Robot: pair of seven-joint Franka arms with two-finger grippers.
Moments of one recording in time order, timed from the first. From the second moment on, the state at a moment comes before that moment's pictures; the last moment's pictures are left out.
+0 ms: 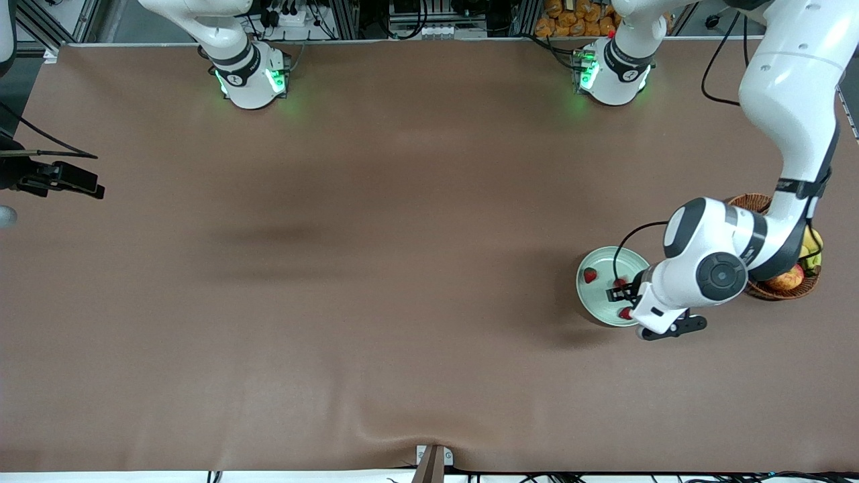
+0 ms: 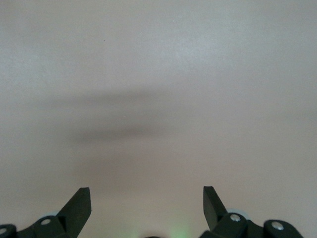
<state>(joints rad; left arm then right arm) 0.30 0.64 -0.57 -1.60 0.40 1.98 -0.58 -0.05 0.09 -0.04 -1.52 0.00 1.48 -0.04</state>
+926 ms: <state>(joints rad) 0.35 0.21 -0.62 -1.47 0.22 1.68 -0.37 -0.05 0.08 -0.04 -1.47 0.00 1.41 -0.04</state>
